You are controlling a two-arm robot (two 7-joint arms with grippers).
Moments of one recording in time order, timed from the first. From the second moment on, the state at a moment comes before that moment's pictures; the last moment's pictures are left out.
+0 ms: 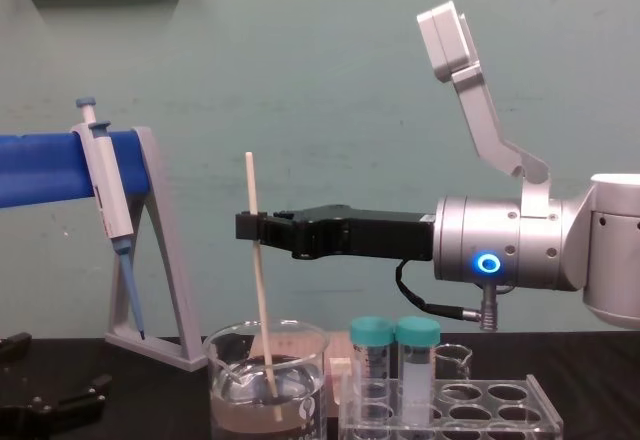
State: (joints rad) left arm -0.20 0.60 0.45 -1.41 -0.25 -0.12 0.03; right arm 0.87 0.13 -0.64 -0.74 0.56 -0.10 0.93
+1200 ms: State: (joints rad) left arm -0.20 0.60 0.45 -1.41 -0.25 -0.12 0.03; right arm 0.86 0.12 -0.63 -0.72 0.54 -0.11 0.93
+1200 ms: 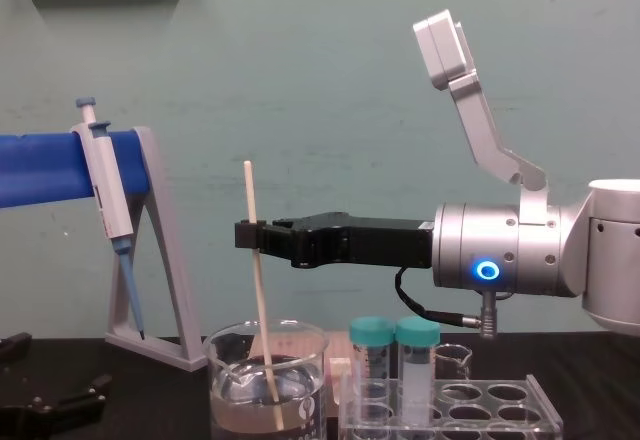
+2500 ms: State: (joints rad) left arm -0.20 0.60 0.45 -1.41 -0.25 -0.12 0.03; right arm 0.86 0.12 -0.63 -0.72 0.54 -0.10 0.93
